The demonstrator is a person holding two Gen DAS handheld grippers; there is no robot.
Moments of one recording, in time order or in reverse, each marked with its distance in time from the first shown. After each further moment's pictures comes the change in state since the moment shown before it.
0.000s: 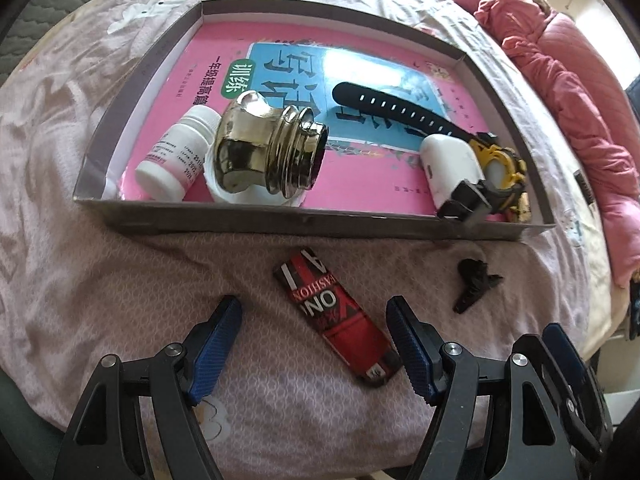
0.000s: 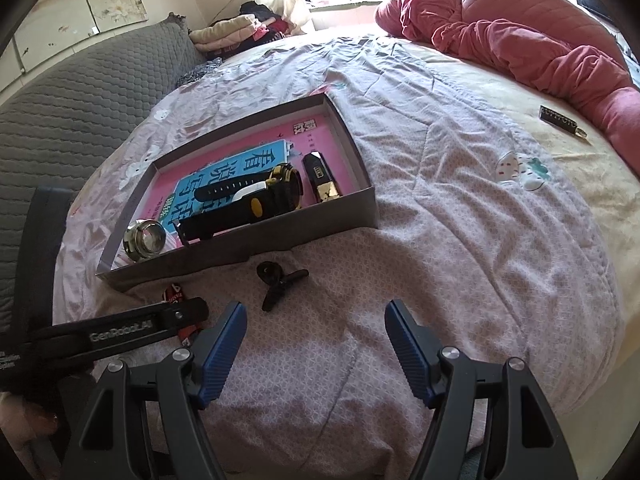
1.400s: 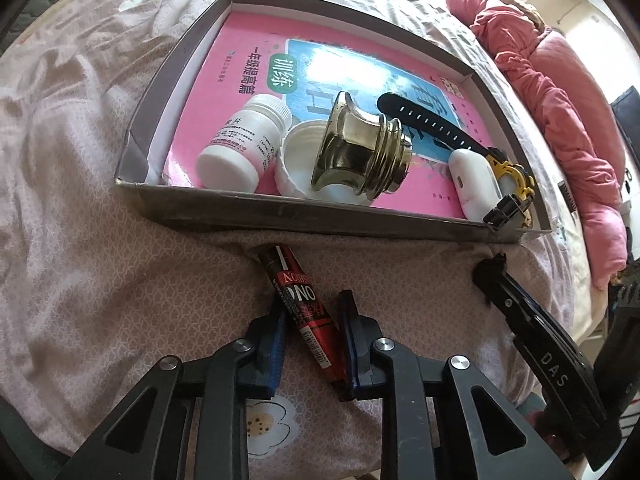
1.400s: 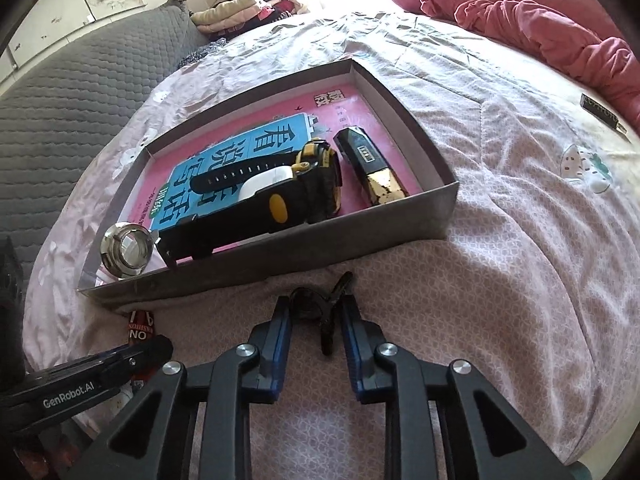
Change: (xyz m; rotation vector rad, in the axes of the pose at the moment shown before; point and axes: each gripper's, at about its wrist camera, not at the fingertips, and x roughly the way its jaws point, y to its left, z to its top) left arm 0.003 0.047 0.000 -0.030 -0.003 -0.114; right arm 0.057 0.016 0.017 0.007 0.066 0.039
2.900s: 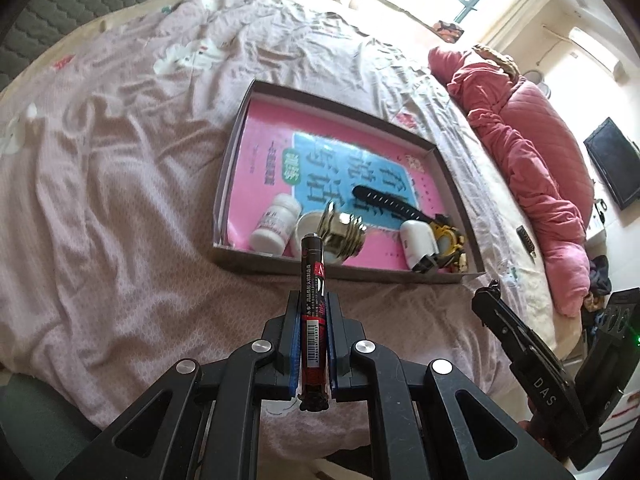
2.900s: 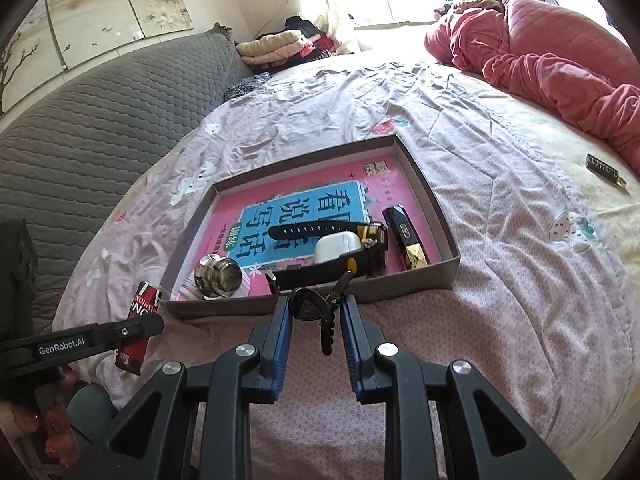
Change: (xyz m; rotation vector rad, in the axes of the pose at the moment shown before) left arm -0.102 0.018 0.000 -0.024 -0.187 -0.089; right arm -0.078 0.031 0.007 -0.097 -0.147 0.094
